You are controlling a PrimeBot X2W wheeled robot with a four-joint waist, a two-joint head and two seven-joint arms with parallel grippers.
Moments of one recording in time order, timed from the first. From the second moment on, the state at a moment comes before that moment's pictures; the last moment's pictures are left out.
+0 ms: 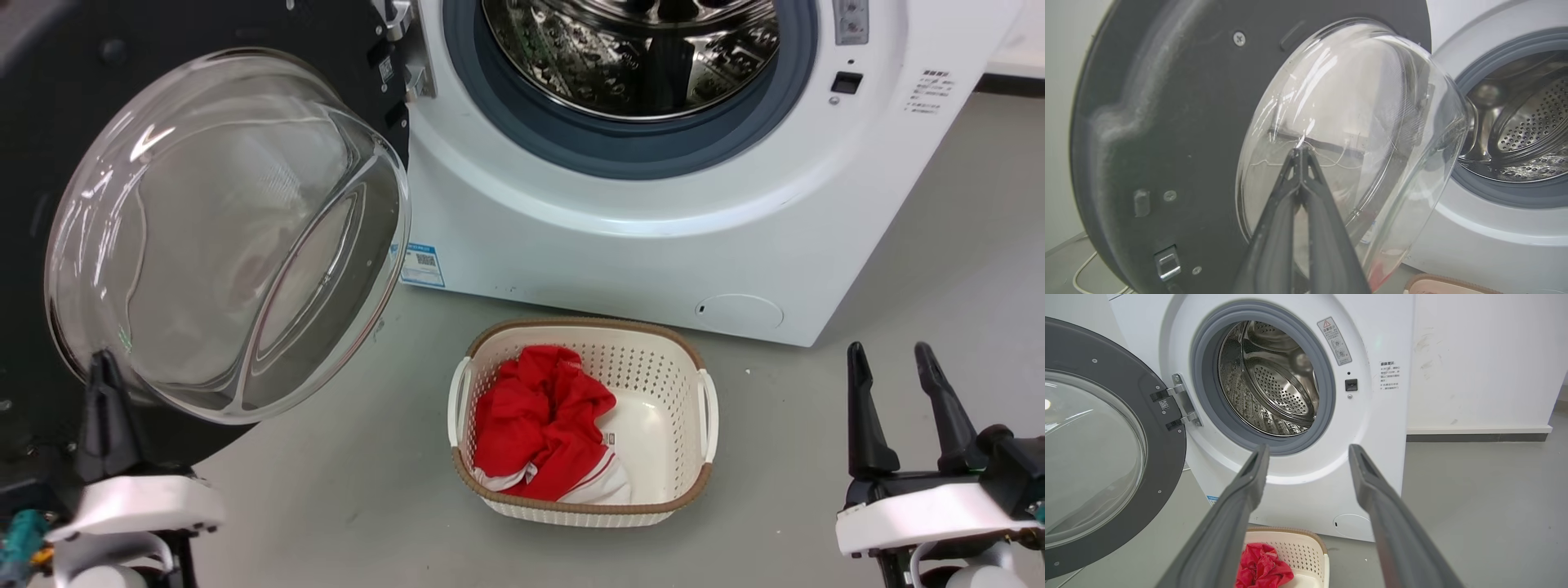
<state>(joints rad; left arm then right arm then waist) -0.09 0.20 0.20 0.12 -0.27 0.06 -0.26 -0.02 -0.05 -0.06 0.02 0.18 0.13 -0.21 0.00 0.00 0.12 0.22</state>
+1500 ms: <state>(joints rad) -0.06 0.13 -0.08 0.18 -0.13 0.04 -0.26 0.03 -0.05 -0.03 0.05 0.15 0.13 -0.21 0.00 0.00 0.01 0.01</state>
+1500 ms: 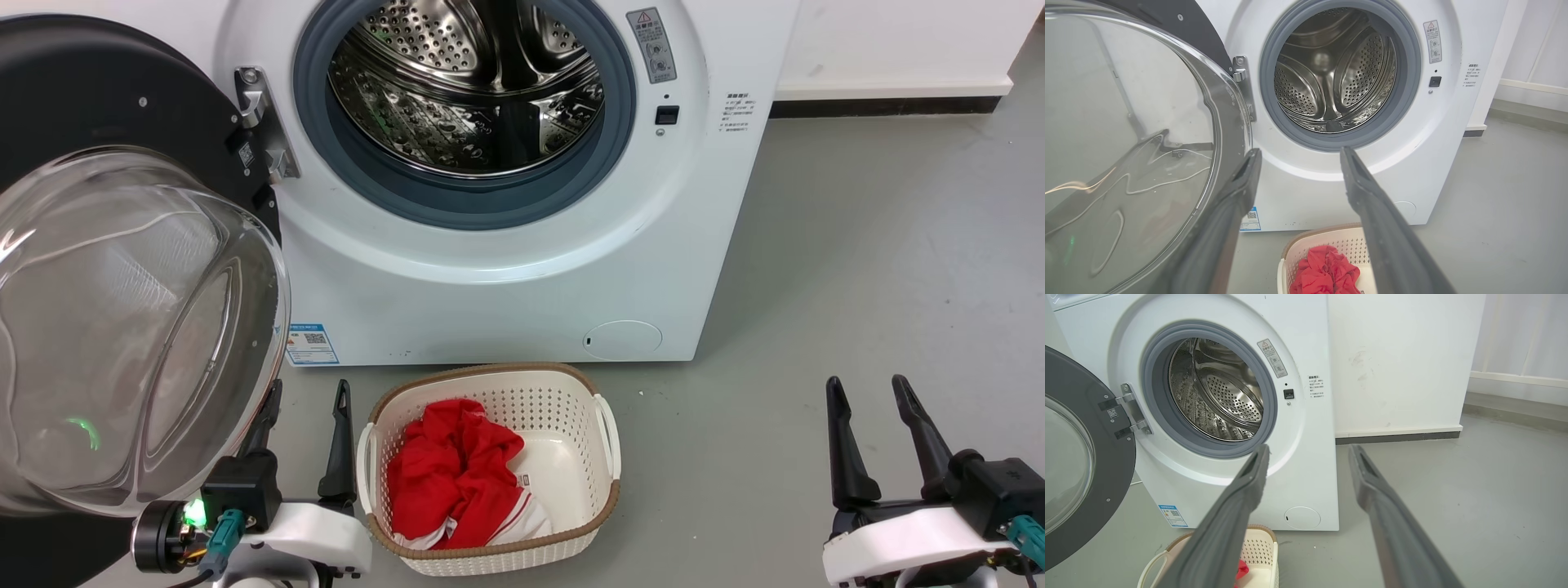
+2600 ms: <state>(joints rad) -0.04 0.12 -0.06 0.23 -0.31 0.03 -0.21 0.05 -0.05 -0.03 0.11 0.33 0.13 -0.18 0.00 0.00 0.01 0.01</state>
